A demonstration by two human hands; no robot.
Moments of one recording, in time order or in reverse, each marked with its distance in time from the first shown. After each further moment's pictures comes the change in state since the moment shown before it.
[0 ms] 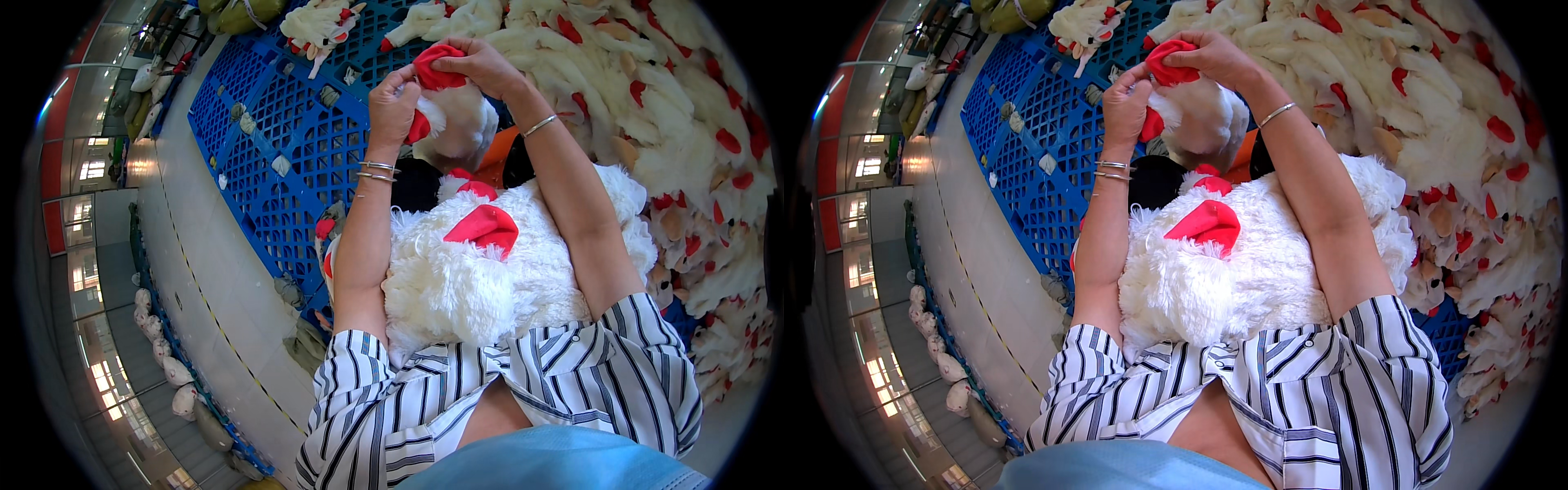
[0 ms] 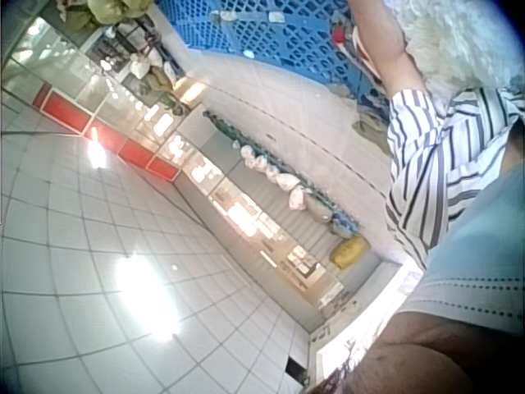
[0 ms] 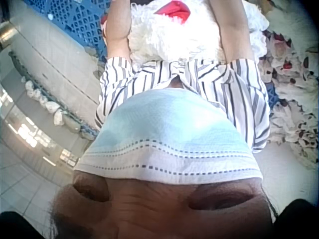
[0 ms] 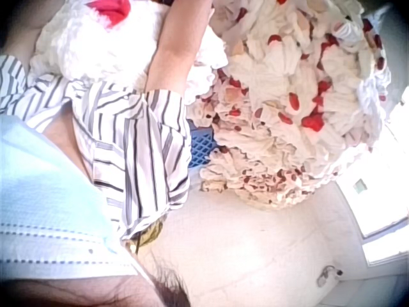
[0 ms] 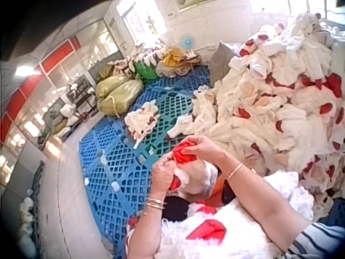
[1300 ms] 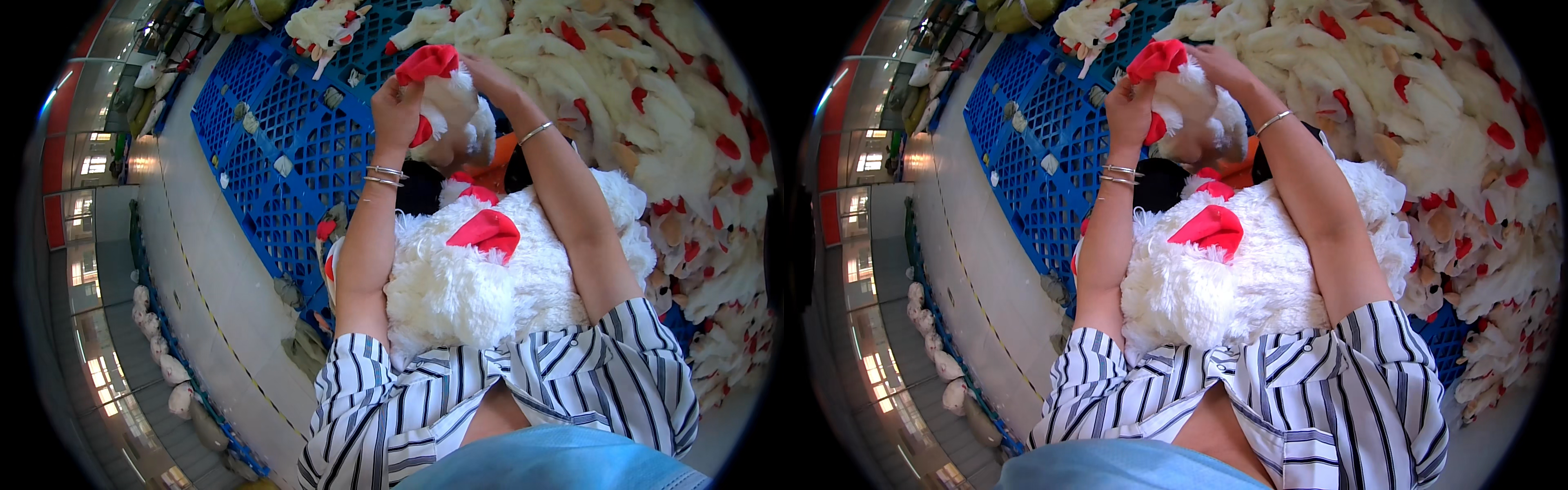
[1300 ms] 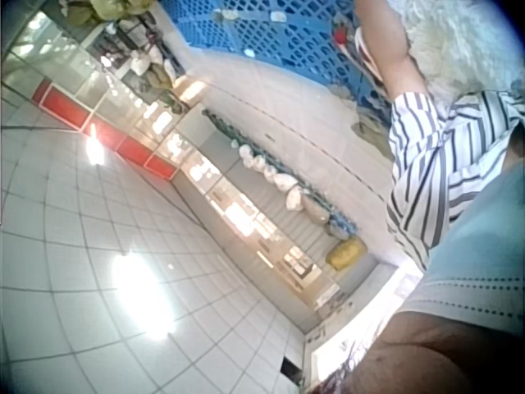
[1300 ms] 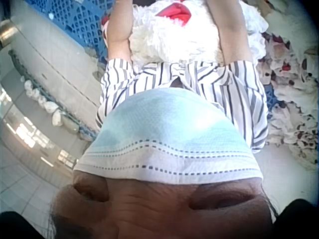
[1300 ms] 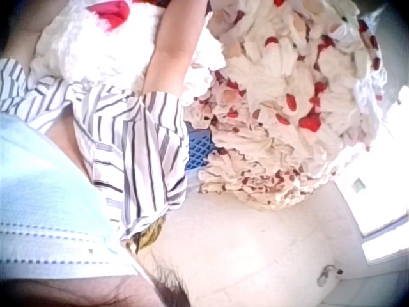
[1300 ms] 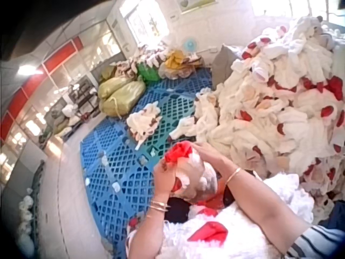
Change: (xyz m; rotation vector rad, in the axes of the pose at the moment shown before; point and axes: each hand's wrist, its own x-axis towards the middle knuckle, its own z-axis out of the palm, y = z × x) left_hand 0.002 -0.006 0.007 0.054 0.101 0.102; right_hand 0.013 0.046 -0.017 -0.291 0.174 -0.013
